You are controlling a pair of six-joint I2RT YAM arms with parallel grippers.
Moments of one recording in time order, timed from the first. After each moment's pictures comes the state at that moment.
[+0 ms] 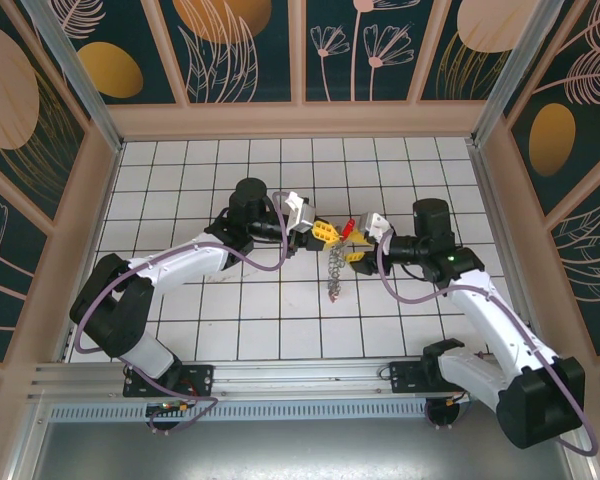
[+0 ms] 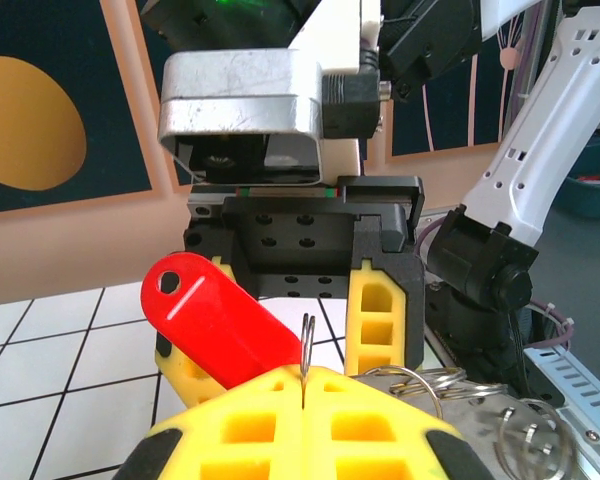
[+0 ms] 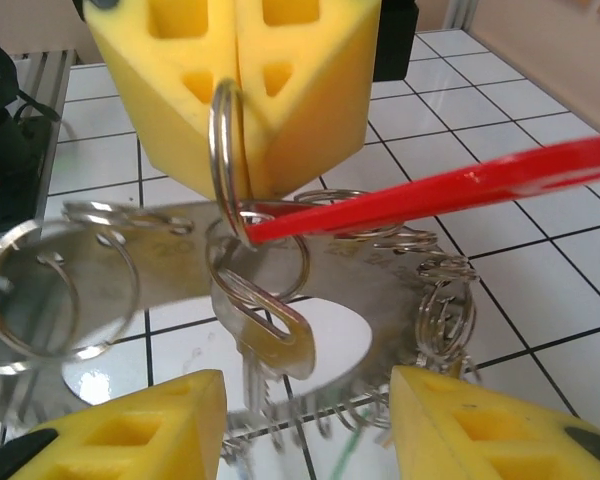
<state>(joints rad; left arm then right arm) -0.68 1.59 0.98 0.49 1.09 0.17 0.32 1.00 0.73 -0.36 -0.89 -0.60</state>
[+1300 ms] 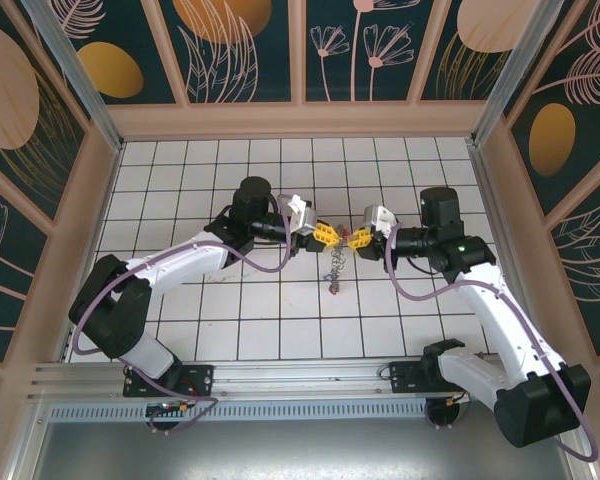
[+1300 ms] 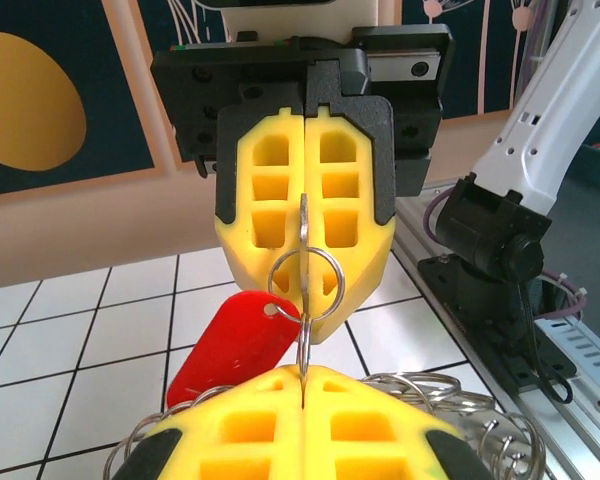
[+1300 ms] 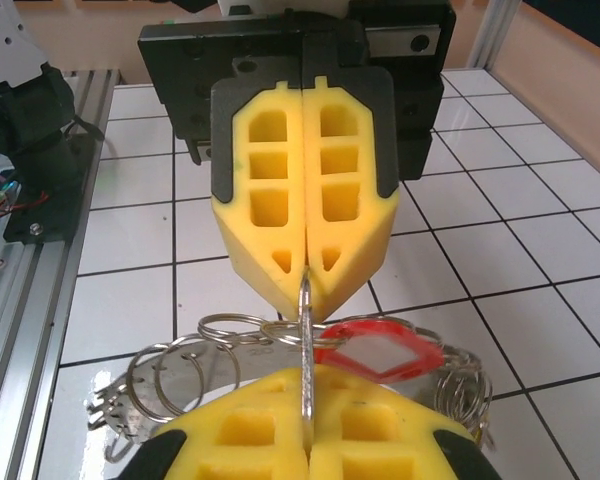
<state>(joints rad) -0.68 1.58 1.01 0.33 1.06 0.31 0.29 1.00 0.89 -0.57 -0.97 -0.69</state>
